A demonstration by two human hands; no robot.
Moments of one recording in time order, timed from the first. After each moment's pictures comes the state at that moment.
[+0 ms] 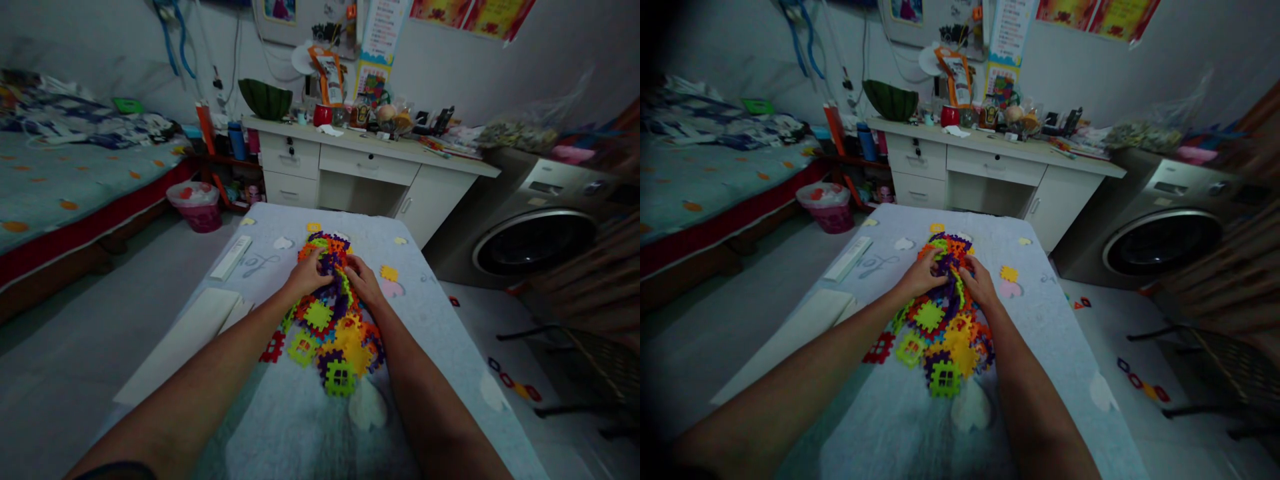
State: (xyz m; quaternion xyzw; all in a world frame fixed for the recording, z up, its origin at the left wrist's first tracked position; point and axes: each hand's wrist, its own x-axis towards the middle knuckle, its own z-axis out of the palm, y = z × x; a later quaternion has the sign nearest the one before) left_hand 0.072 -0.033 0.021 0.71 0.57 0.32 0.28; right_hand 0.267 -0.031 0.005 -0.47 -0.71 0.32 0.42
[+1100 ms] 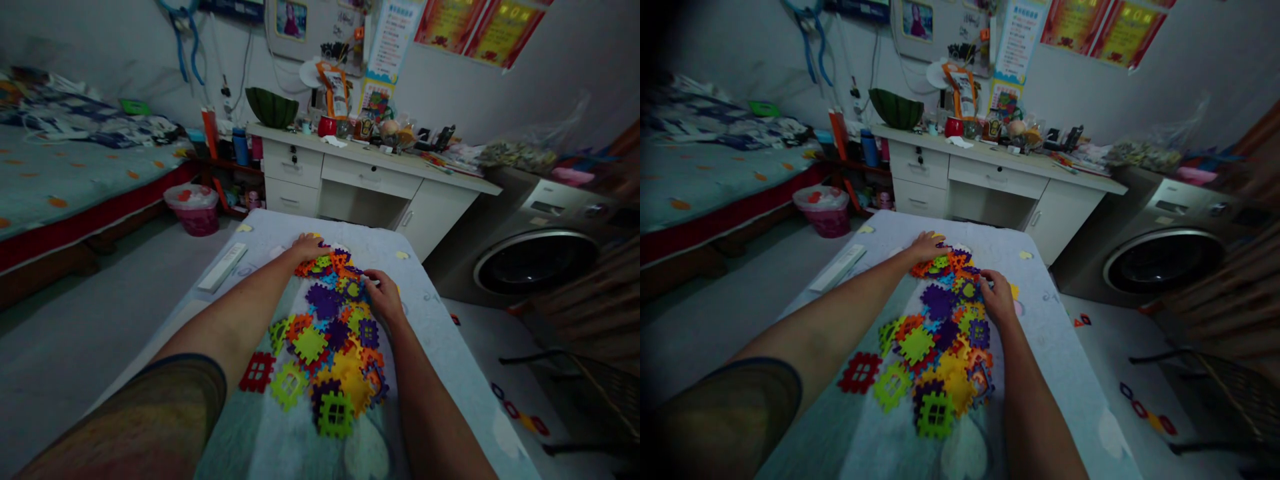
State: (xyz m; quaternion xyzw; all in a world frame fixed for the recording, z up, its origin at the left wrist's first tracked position) left_hand 0.057 0.099 0.035 0.72 0.63 0.21 0.20; right_hand 0.311 -0.017 0.010 -0.56 -0.69 0.22 0.41
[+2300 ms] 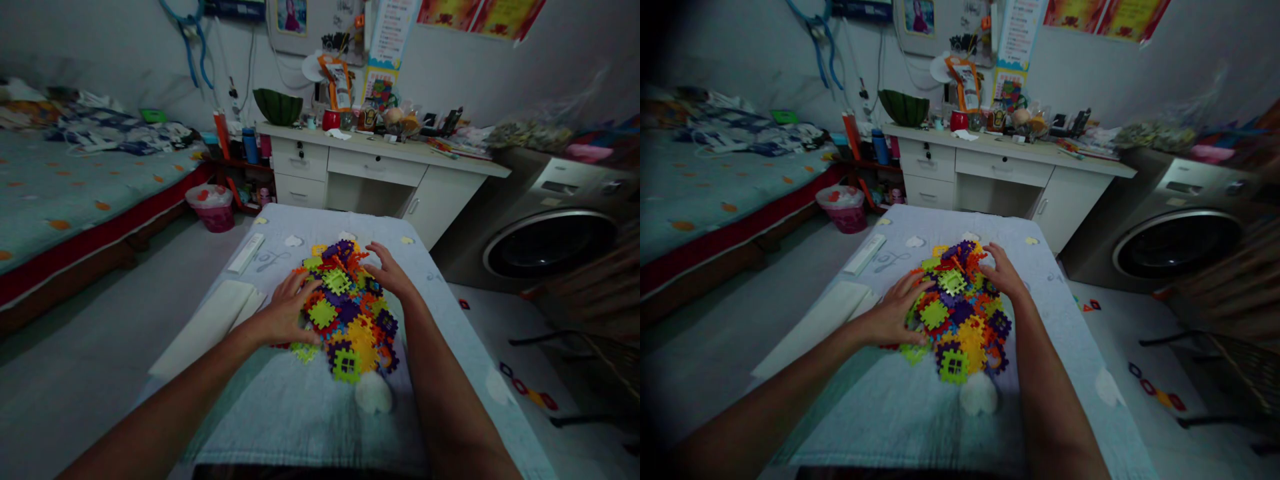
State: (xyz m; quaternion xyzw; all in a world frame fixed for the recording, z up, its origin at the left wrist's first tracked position) left_hand 0.010 -0.147 0.049 0.82 0.51 0.15 0.21; right_hand 0.309 -0.026 0.047 -0.47 -0.78 0.23 0.35
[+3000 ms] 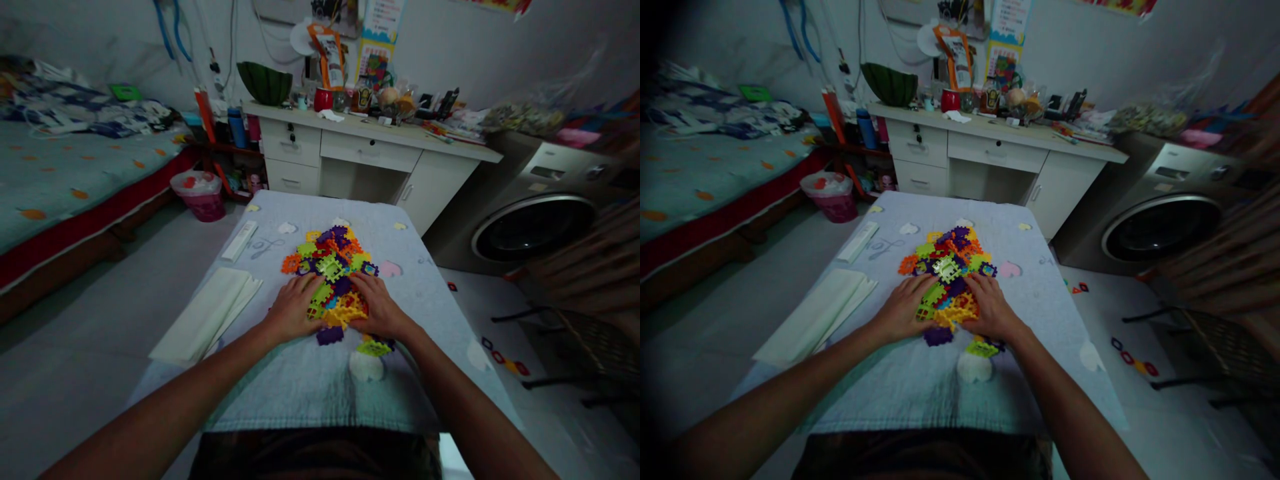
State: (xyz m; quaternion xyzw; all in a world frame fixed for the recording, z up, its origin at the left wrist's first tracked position) left_hand 0.044 -0.166 0.028 0.82 0.51 0.19 0.16; right_hand 0.306 -0.145 0.029 -0.42 -0.87 0.17 0.20
